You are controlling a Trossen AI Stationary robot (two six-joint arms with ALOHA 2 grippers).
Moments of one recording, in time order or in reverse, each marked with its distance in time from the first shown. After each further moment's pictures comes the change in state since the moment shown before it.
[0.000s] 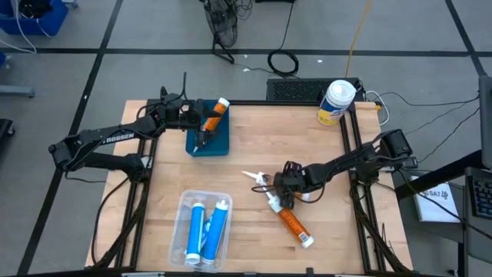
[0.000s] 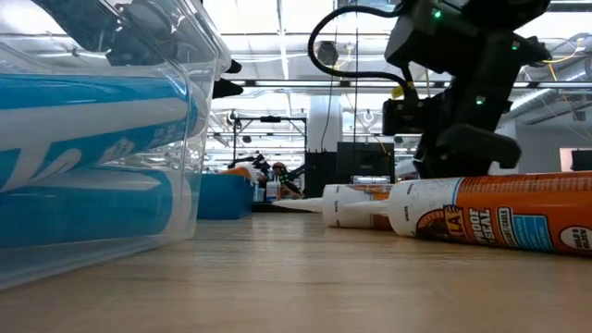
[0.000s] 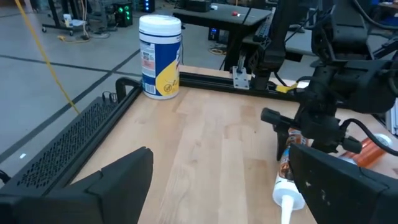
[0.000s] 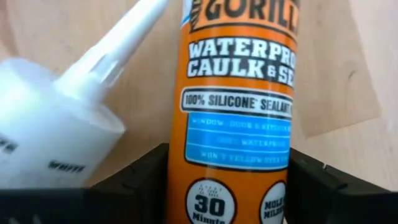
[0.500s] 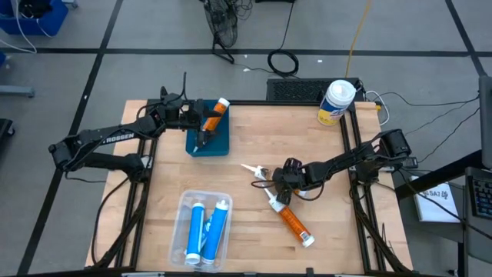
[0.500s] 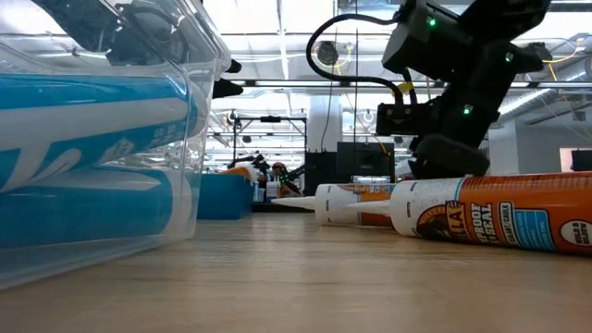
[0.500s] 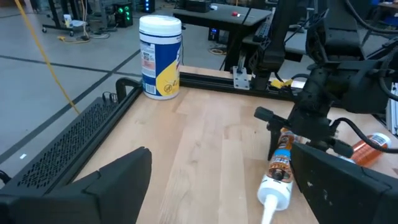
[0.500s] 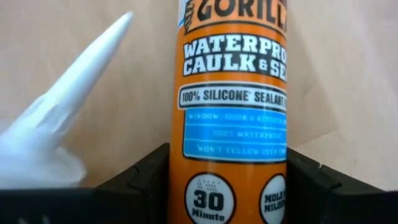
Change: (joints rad) left arm 0.000 0.000 0.000 0.001 0.000 0.001; right arm -0.027 0.001 -0.026 0.081 0.098 0.031
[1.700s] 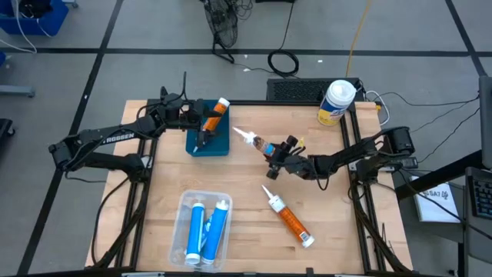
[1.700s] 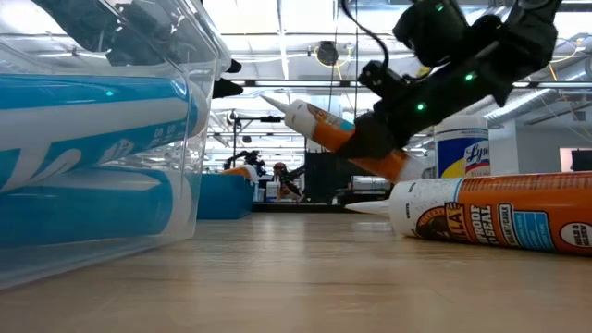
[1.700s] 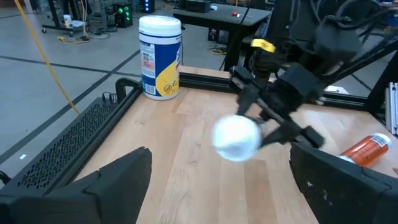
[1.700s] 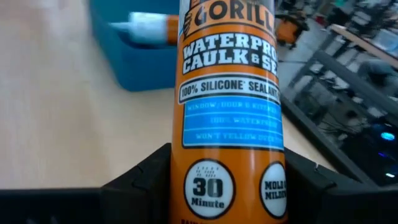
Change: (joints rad) left arm 0.000 0.000 0.000 0.001 0.000 0.000; right arm -0.142 -0.062 -0.209 0.921 0.379 -0.521
